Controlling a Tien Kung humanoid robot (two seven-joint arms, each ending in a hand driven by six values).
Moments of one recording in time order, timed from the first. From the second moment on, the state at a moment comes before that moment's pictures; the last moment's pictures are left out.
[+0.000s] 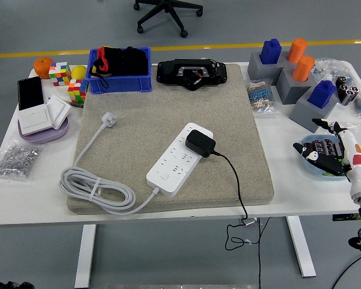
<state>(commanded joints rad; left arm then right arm) -0.20 0.06 -1.35 -0.18 1.70 -0.14 0.30 -0.02 -0.15 1.46 1.37 -1.69 -0.23 0.20</state>
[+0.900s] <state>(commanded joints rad) -0.16 0.04 -1.37 -0.18 1.72 -0.13 0.30 -0.06 -0.10 1.52 1.46 -1.71 -0.19 0.12</state>
